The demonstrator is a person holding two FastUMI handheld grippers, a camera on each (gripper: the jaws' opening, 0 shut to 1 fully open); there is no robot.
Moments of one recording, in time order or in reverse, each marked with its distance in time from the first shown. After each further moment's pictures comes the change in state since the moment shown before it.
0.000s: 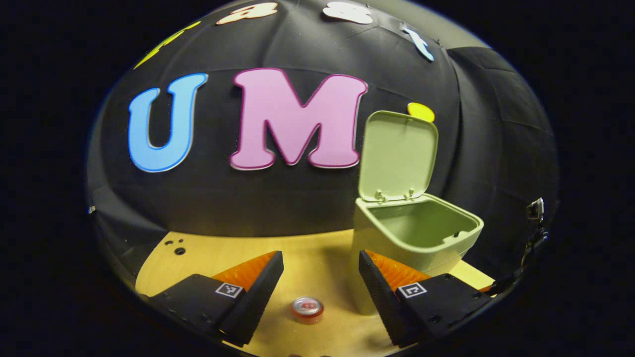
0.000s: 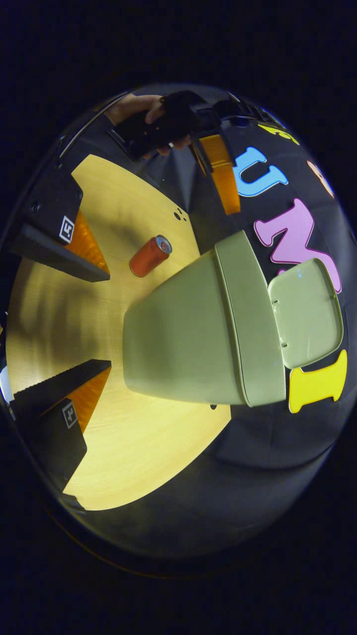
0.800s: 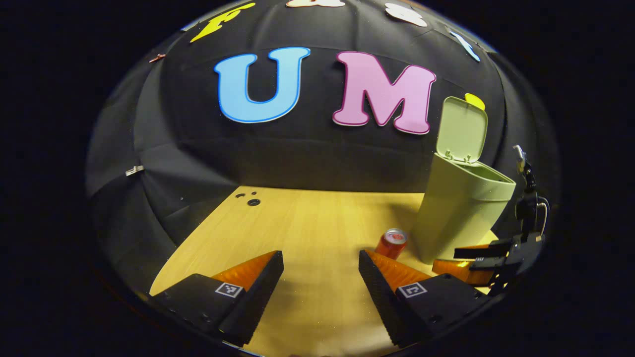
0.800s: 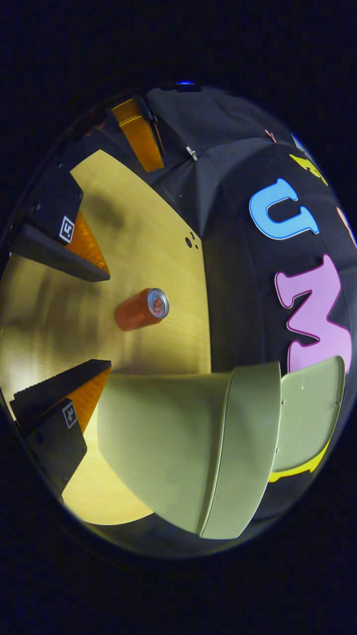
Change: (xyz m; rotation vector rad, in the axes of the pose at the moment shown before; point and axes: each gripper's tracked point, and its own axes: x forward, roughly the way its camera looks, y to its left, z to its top) left arm -0.136 0.140 -0.106 -0.100 0.167 0.277; right arm 0.082 0.122 0.008 -0.177 -0.019 0.083
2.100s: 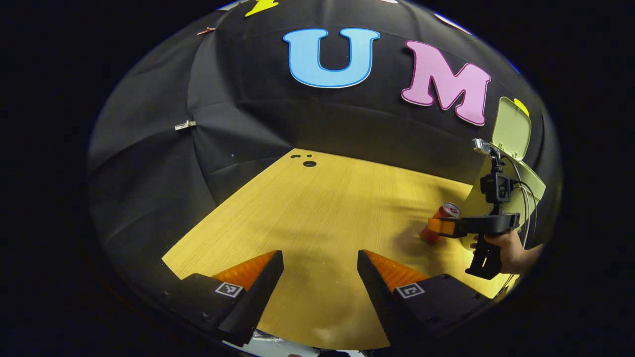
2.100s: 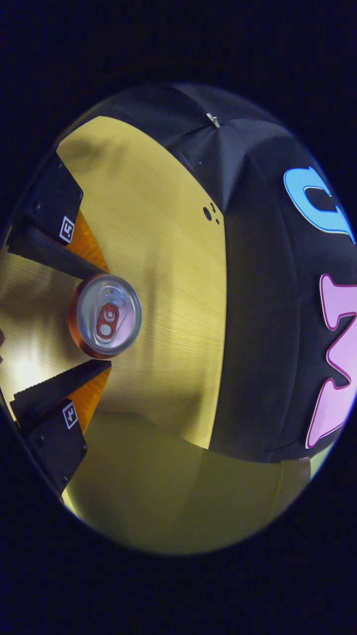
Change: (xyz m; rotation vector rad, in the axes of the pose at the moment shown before) left arm -0.032 0.080 -0.068 -0.153 0.150 0.214; right arm 0.151 0.006 0.007 -0.114 0.080 -0.133
